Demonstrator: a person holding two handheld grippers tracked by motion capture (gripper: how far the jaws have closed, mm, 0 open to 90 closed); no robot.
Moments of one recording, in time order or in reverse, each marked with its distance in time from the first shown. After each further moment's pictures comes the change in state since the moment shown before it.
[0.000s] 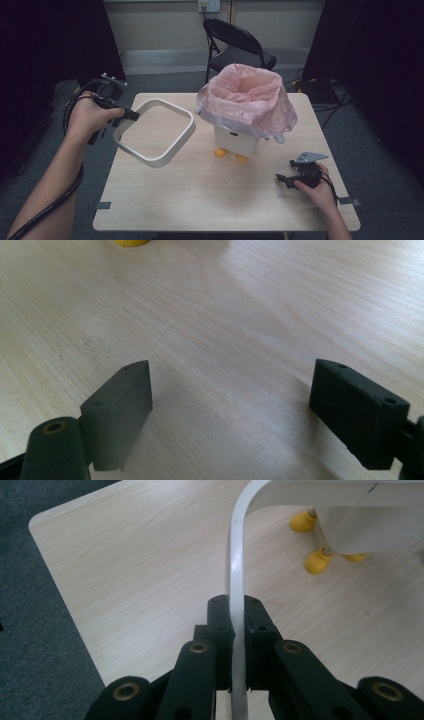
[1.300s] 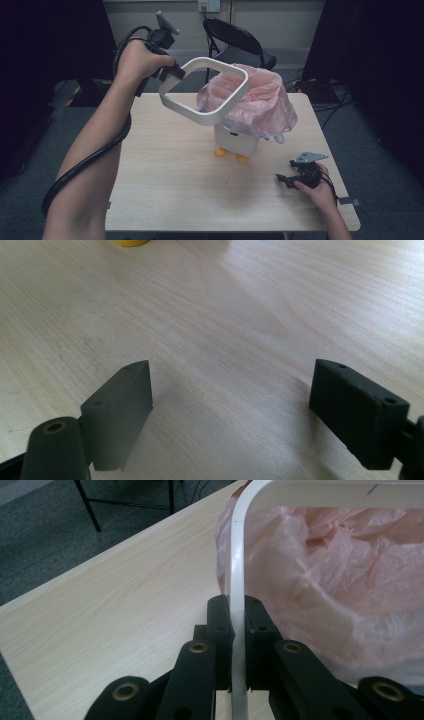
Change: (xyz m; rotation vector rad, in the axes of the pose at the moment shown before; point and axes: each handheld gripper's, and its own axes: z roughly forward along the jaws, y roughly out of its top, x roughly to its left) left arm -0.088 0.153 0.004 0.002 -0.048 0.044; right arm 0.000 0.000 0.000 0.001 -0.001 0.001
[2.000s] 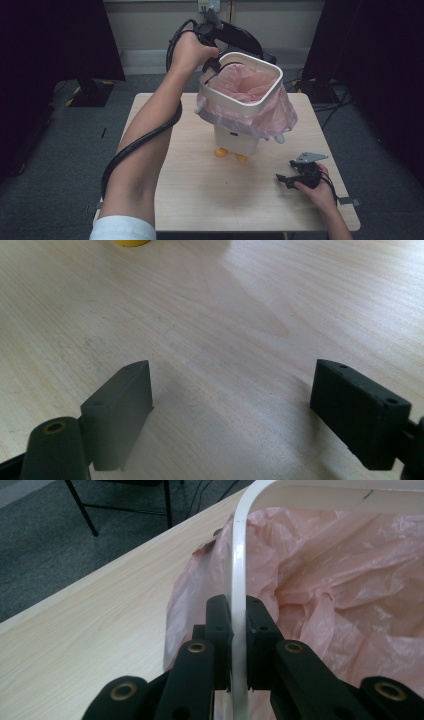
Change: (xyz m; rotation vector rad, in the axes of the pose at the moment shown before) left arm -0.046 0.064 0.062 0.025 0.033 -0.018; right arm 0.000 0.000 0.000 0.000 0.000 0.001
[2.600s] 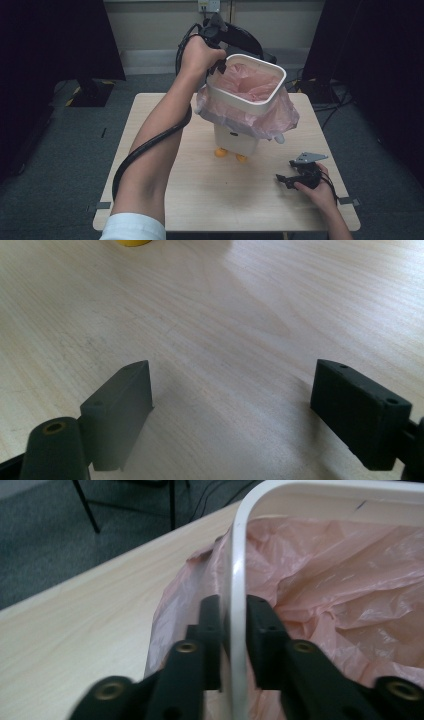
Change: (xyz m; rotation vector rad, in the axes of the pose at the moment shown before) left arm -0.005 -0.001 0.011 -0.064 0.021 -0.047; right arm 0.000 0.000 0.000 0.001 0.006 -0.003
